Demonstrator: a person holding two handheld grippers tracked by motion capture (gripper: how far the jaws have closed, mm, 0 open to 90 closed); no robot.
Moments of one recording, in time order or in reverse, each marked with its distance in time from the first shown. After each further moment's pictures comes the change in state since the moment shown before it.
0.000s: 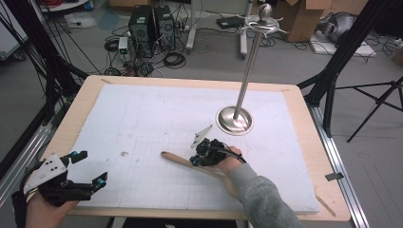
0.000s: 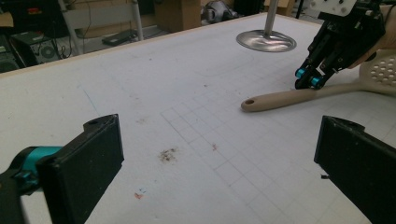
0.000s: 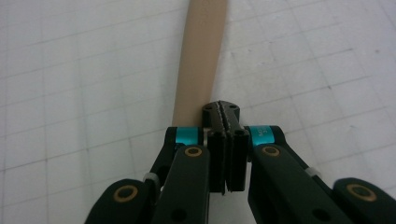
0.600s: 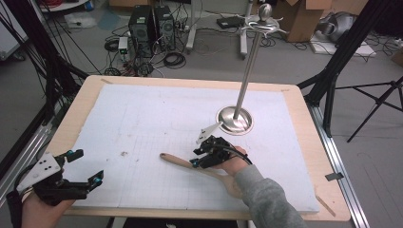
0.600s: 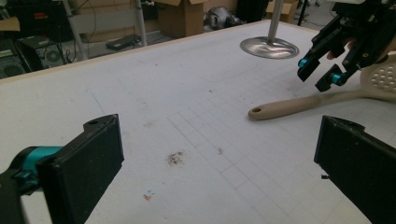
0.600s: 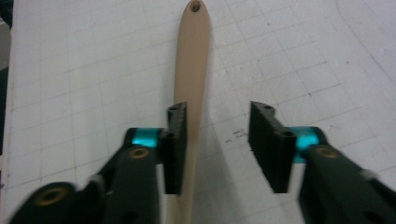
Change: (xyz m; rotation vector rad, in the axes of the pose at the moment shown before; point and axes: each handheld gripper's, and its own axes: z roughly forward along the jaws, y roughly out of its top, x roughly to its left) left arm 0.008 0.002 -0.008 -0.026 0.013 -0.010; right arm 0.001 -0.002 -0.021 -0.089 0.000 0.072
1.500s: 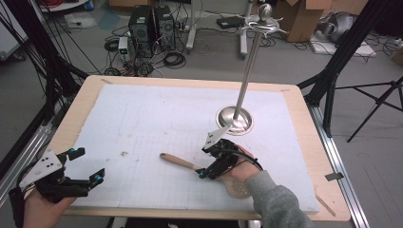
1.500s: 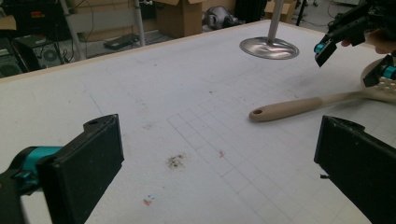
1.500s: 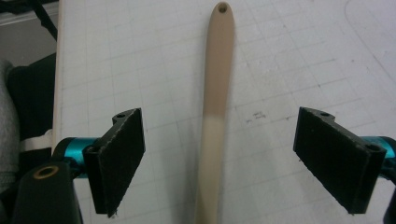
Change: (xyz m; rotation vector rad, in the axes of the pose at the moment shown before) left arm 0.002 0.001 0.008 0.008 -0.013 -0.001; right arm 0.013 -0.010 -0.026 -0.019 0.025 -0.053
